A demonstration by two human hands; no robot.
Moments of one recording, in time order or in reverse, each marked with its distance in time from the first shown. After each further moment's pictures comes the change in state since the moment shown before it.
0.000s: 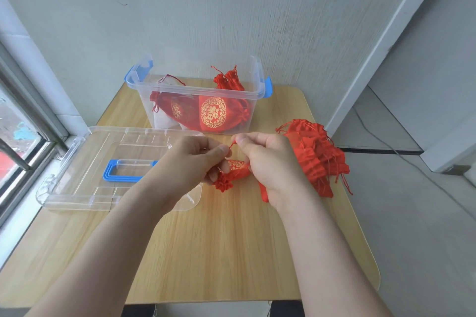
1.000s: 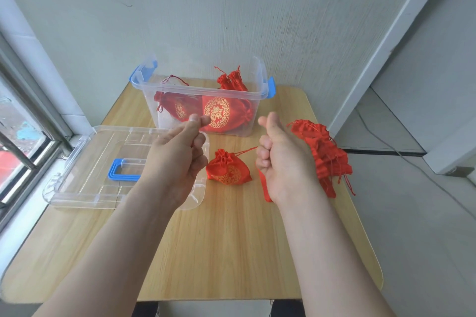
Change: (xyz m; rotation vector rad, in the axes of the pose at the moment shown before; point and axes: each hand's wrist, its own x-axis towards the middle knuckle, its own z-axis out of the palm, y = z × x) left_hand 0.002 0.003 -0.001 -0.616 0.293 -0.021; right_hand -0.004 -0.013 0.002 0.571 0.167 0.118
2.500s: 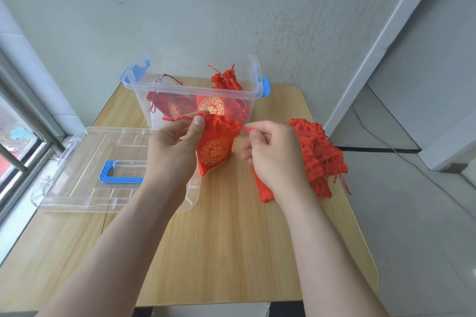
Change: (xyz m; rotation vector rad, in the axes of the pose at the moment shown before) left_hand 0.002 -0.009 0.014 0.292 0.123 0.283; right_hand 0.016 0.009 -0.010 -0.706 -0.058 -0.426
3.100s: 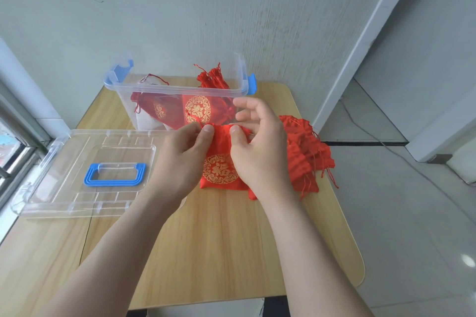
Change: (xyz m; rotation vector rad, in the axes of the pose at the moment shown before) left_hand -0.004 -0.009 0.012 0.222 -0.285 0.104; right_hand -0.005 -0.007 0.002 0.029 0.144 -0.271
